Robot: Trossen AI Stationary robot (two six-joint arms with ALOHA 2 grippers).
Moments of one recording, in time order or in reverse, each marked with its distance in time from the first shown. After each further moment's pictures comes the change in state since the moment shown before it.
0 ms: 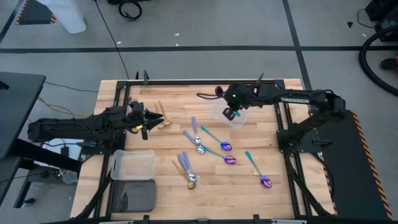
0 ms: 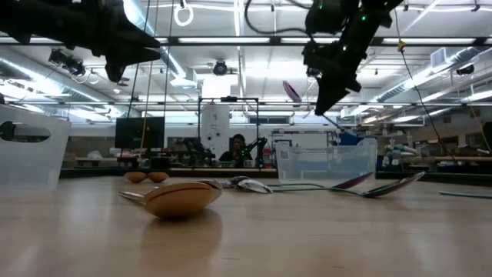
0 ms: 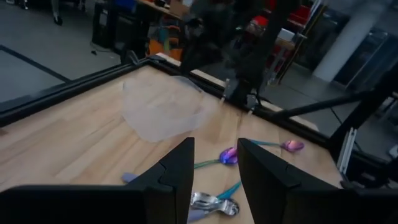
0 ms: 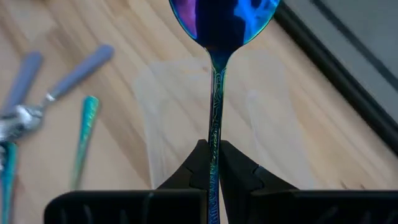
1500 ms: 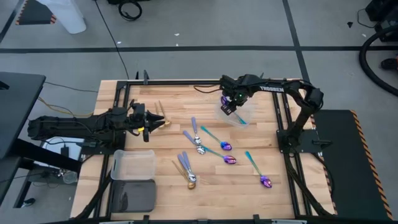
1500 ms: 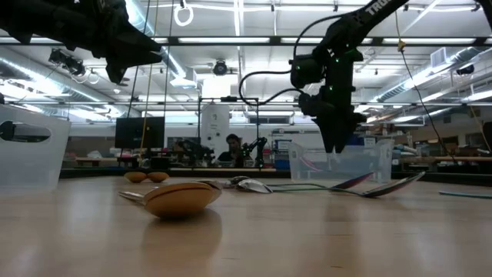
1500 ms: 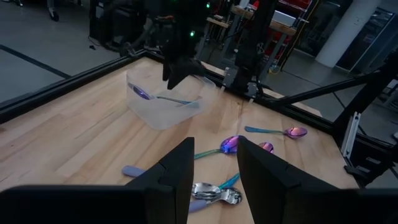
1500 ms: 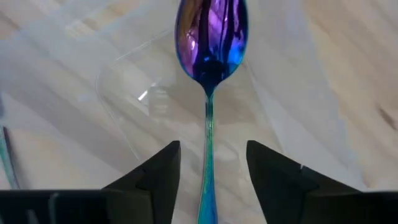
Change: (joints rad) left arm -0.031 0.033 0.006 -0.012 -0.015 0.025; right arm -0.200 0.302 0.146 -0.239 -0.196 0.087
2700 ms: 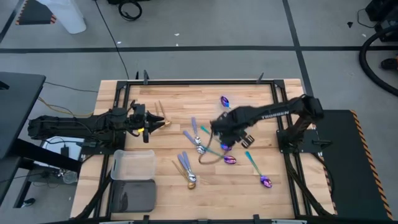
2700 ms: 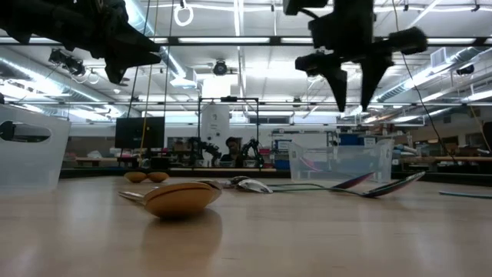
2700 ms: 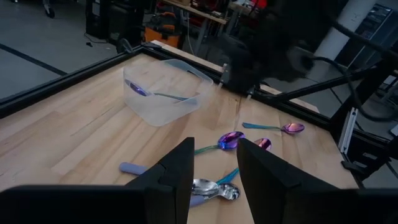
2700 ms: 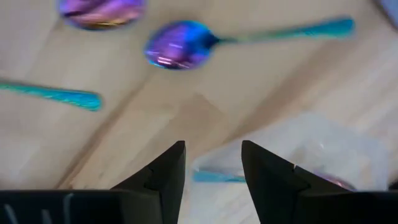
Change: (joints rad) left arm -0.012 0.000 0.000 -0.012 0.000 0.001; right arm 0.610 0.000 0.187 -0.340 0.122 -1.016
